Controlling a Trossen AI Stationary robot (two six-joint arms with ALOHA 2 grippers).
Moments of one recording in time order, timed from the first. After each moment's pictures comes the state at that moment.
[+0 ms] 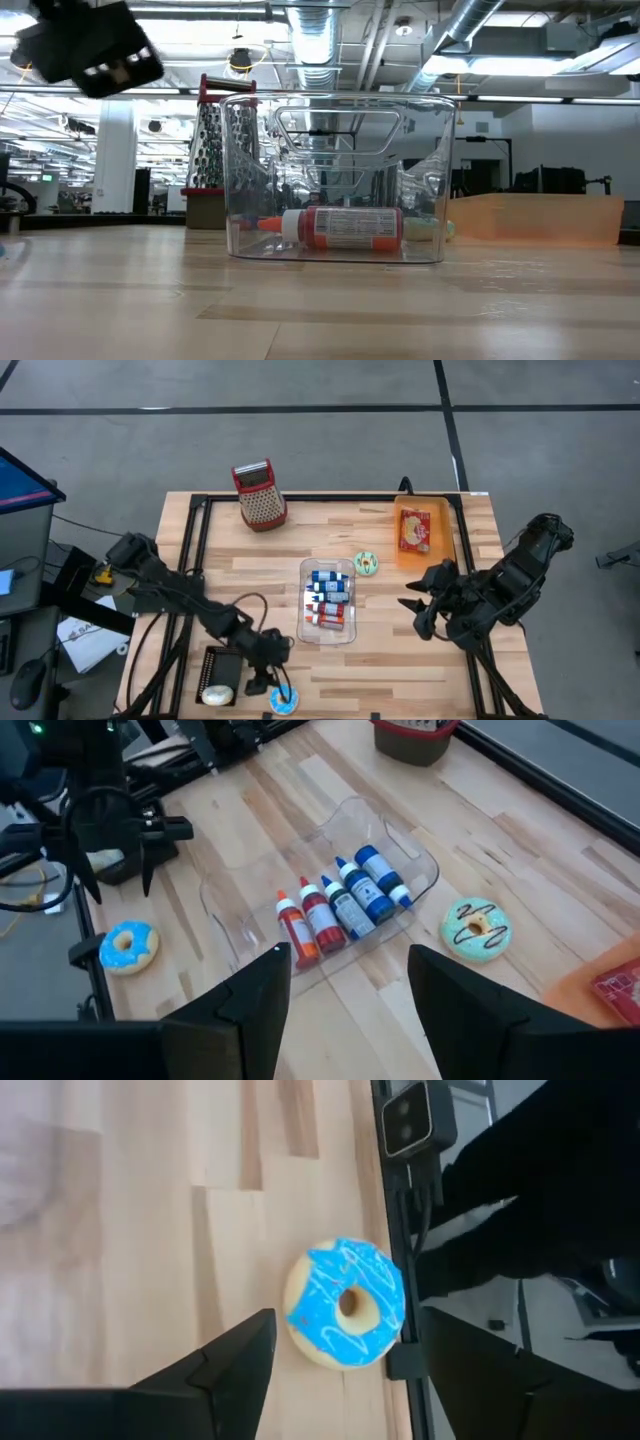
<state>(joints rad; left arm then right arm) -0.59 1.59 0.99 -0.27 0.11 -0.63 0.76 1.33 1.56 -1.34 0.79 1.18</state>
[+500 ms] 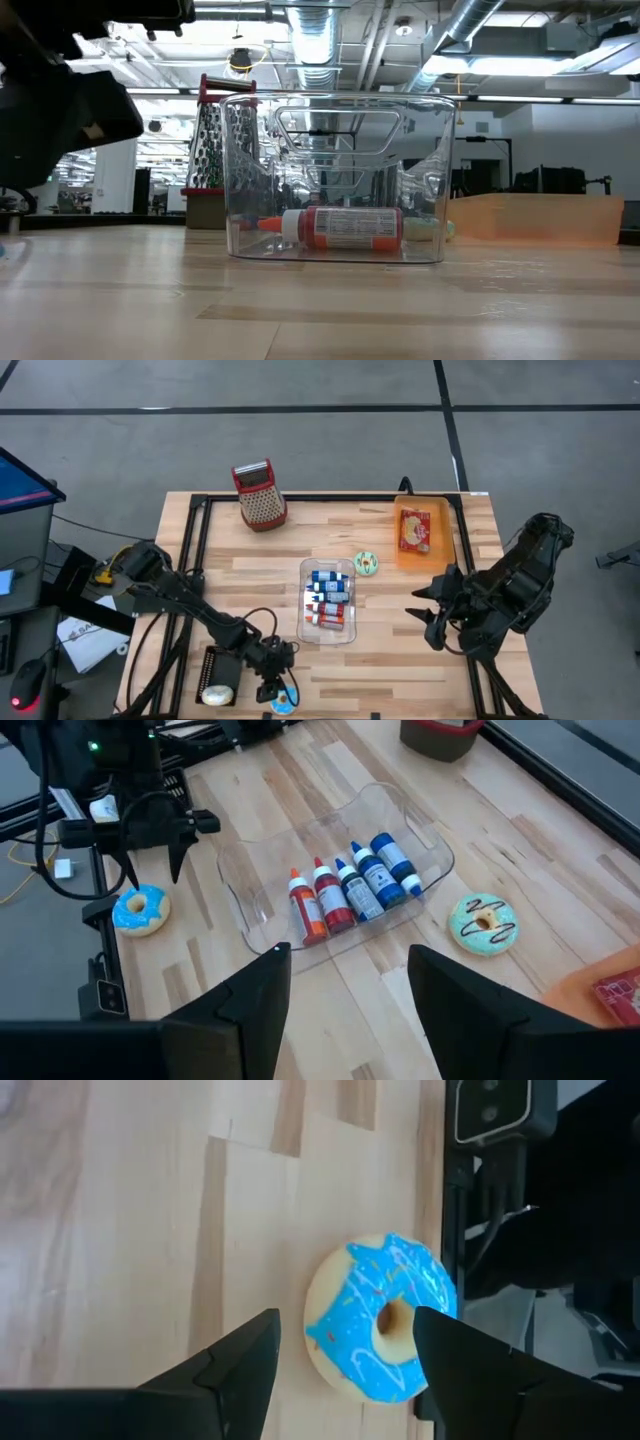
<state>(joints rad) -0.63 1.74 1.00 -0.19 0.06 -0.79 0.85 1.33 1.56 -1.38 0.79 1.17</state>
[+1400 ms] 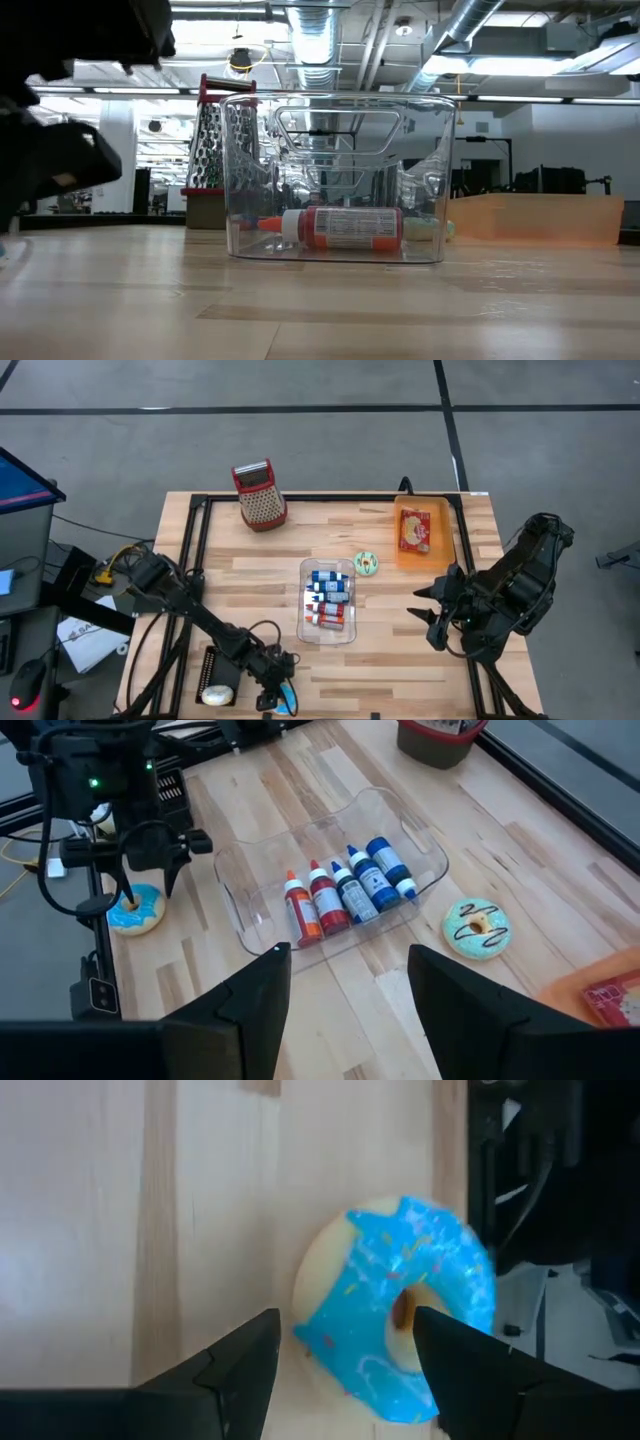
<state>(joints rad) -0.67 1.85 1.00 -0.10 0.06 -0.79 0.87 1.33 1.56 -1.40 0.81 1.18</state>
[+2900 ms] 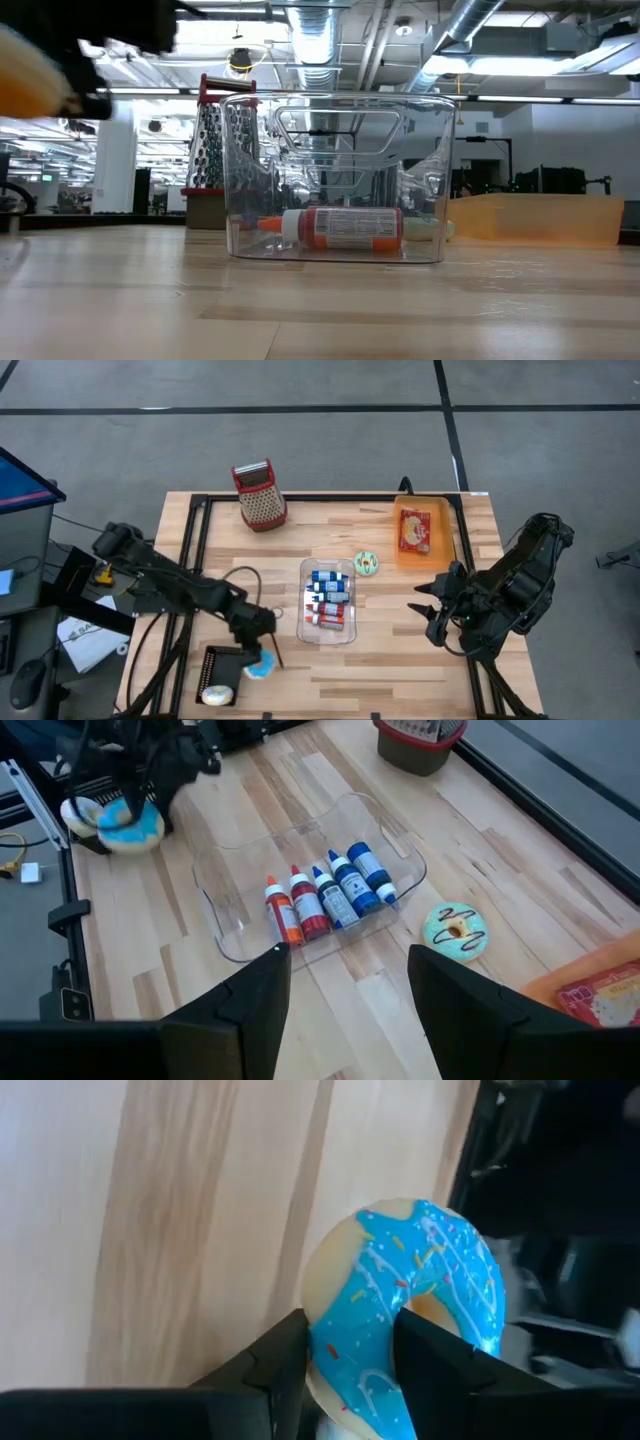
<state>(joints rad) -0.44 1.42 0.88 -0.53 0.34 -0.81 0.86 1.33 1.56 -1.44 0.84 1.20</state>
